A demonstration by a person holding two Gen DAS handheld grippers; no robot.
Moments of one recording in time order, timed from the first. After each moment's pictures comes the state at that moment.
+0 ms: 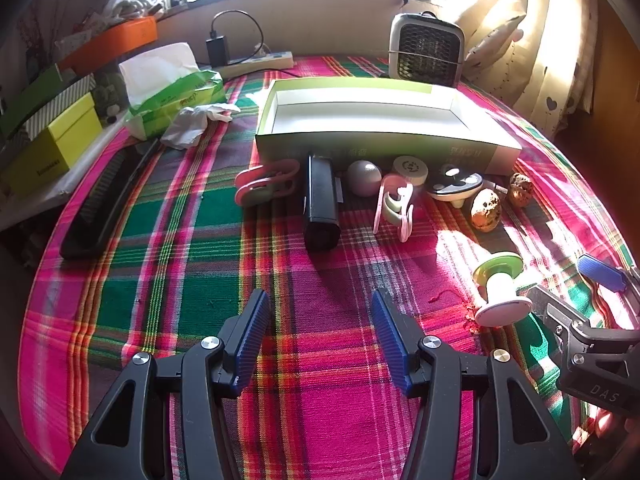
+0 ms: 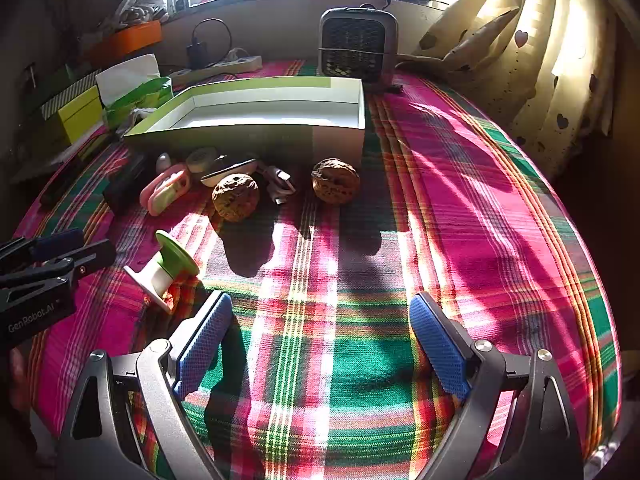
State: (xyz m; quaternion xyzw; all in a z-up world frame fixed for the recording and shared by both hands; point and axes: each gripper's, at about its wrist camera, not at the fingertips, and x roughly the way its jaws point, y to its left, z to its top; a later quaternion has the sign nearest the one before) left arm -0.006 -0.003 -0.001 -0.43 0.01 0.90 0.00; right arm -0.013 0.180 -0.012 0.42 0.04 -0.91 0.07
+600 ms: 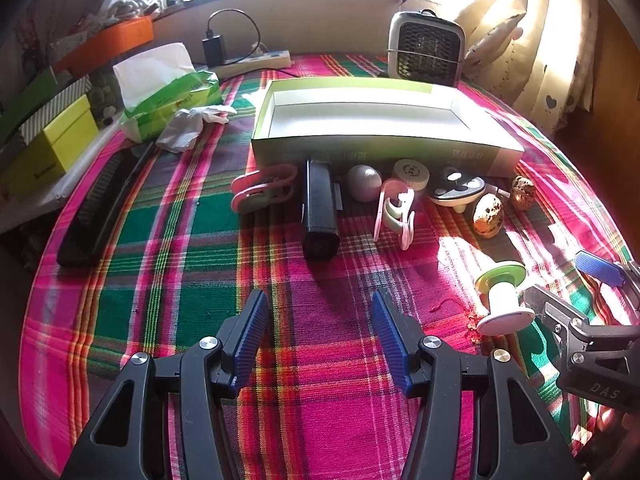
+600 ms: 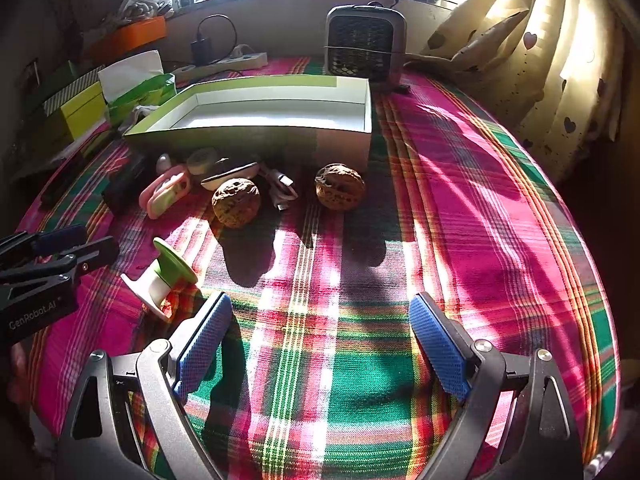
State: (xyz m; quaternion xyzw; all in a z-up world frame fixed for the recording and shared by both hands) left arm -0.015 -0.001 0.001 -0.44 0.01 0.90 0.01; right arm -0.022 0.181 -0.011 0.42 0.04 -0.90 0.08
